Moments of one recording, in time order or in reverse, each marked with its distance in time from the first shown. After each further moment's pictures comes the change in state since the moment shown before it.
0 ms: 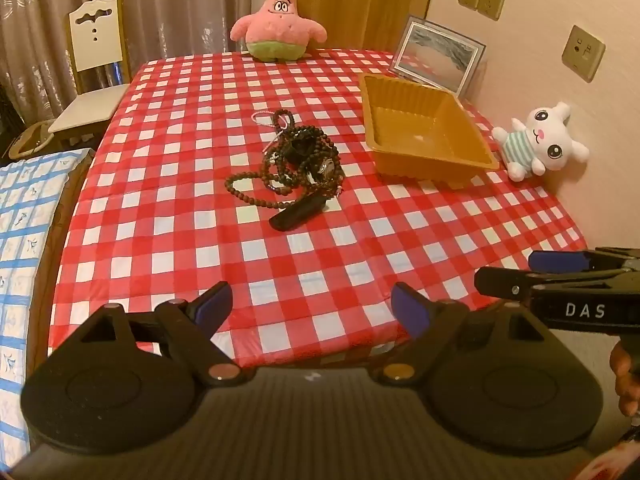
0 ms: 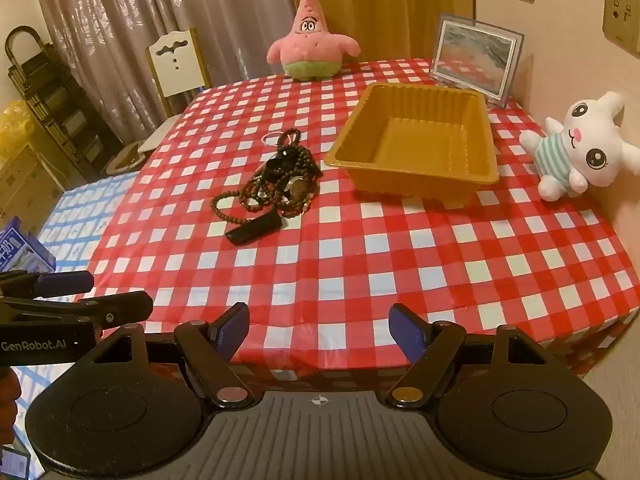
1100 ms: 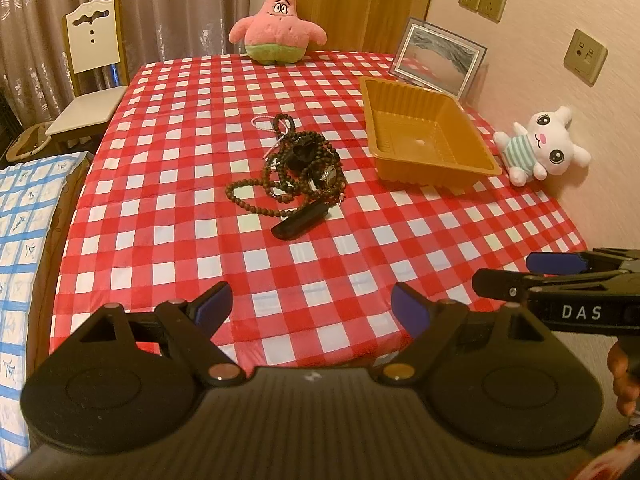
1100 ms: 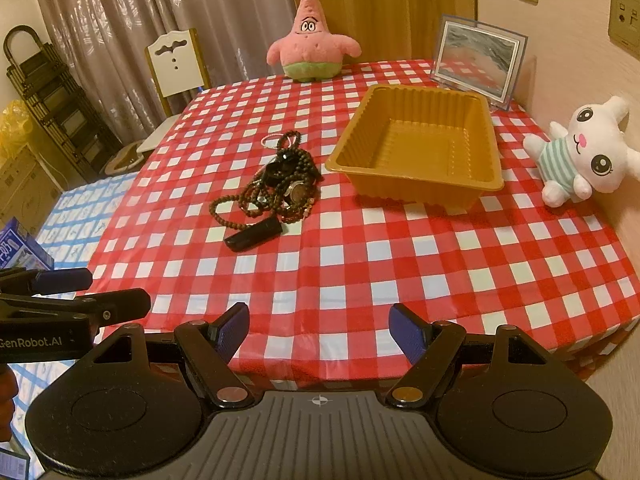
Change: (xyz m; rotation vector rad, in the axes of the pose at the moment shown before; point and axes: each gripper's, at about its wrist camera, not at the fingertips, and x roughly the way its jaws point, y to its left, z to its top) left arm 0.000 0.000 0.000 0.000 -0.001 0.001; right arm 0.006 0.002 0.005 0.000 0.003 0.002
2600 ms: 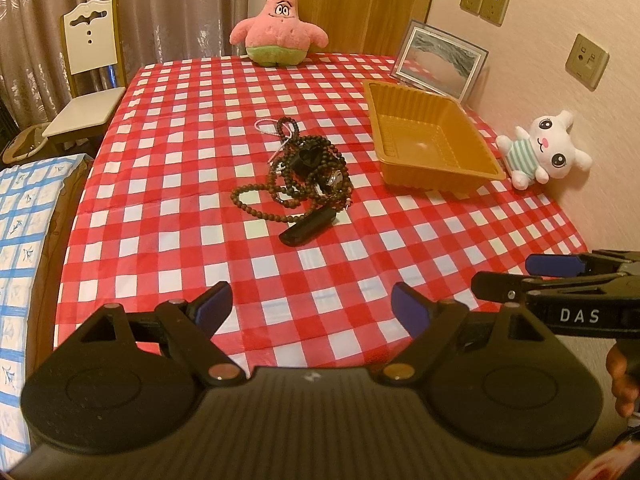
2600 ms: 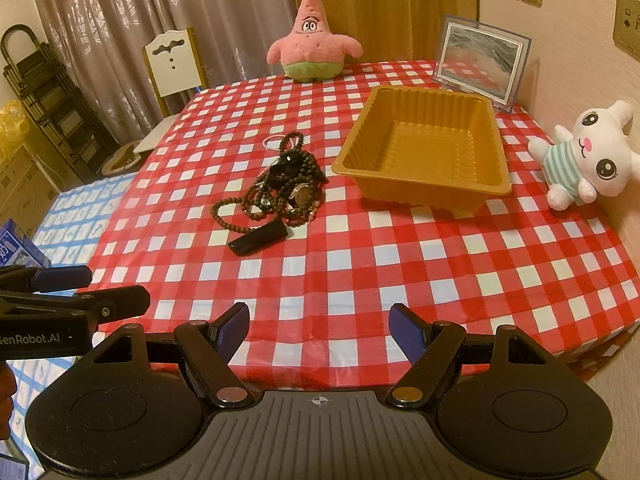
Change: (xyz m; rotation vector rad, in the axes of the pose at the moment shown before) left arm 0.005 0.006 0.014 -0.002 0.000 -0.004; right arm 0.005 0.007 0.006 -0.002 0.002 -0.004
